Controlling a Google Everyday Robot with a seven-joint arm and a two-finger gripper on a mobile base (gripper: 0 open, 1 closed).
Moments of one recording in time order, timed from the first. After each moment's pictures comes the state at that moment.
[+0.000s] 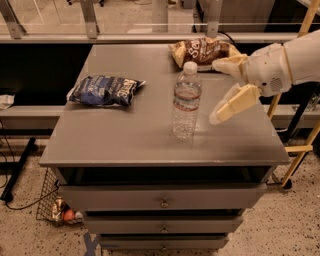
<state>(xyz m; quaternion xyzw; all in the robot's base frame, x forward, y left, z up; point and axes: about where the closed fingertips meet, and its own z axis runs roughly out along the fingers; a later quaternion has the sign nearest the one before) 0.536 -0.126 0.939 -0.58 0.66 0.25 0.41</state>
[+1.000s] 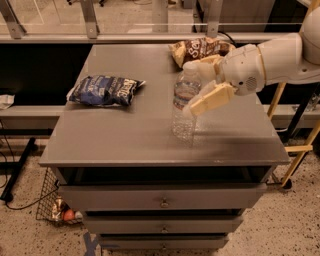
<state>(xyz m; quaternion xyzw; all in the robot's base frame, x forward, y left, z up) 0.533 -0.069 0.945 -0.59 0.60 0.32 0.43</state>
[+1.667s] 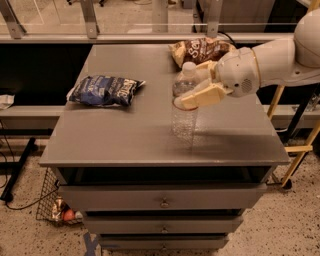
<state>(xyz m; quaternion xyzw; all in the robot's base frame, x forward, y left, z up) 0.536 -0.062 0.939 -0.59 0.59 0.33 0.43</state>
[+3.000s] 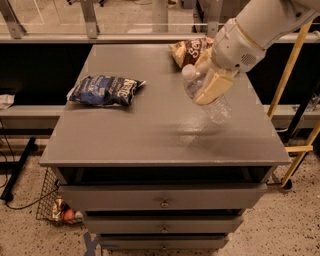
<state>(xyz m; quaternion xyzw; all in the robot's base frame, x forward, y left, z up) 0.546 -0.096 0.938 -0.74 0.62 0.12 0.25</state>
